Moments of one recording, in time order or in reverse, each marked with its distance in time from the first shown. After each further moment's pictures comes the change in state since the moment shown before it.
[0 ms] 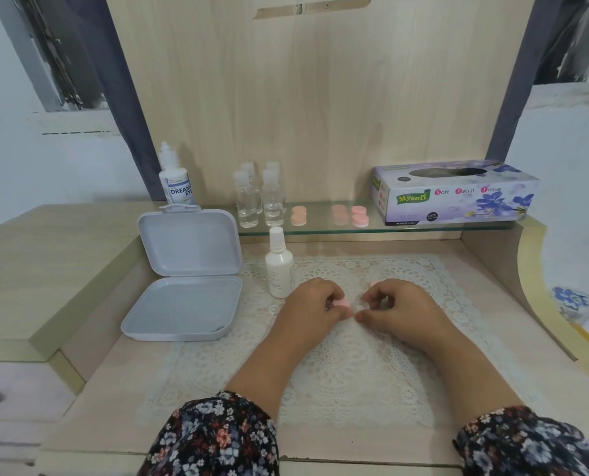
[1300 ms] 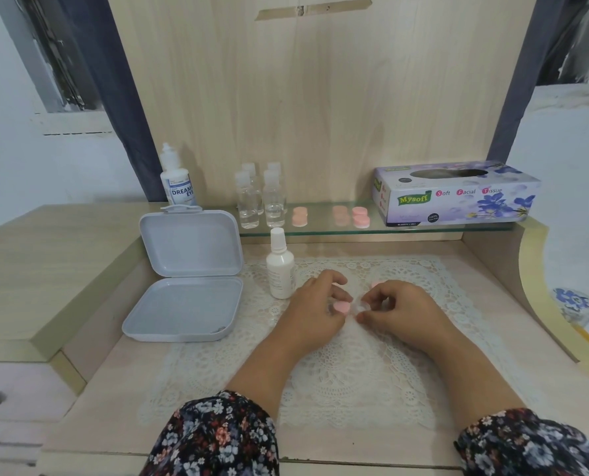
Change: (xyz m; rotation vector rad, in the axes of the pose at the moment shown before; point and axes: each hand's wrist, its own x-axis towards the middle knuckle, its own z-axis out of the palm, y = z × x) left_hand 0.002 -0.009 0.005 -0.101 -0.060 0.000; right_hand 0.001 0.000 0.000 -0.032 -0.009 0.004
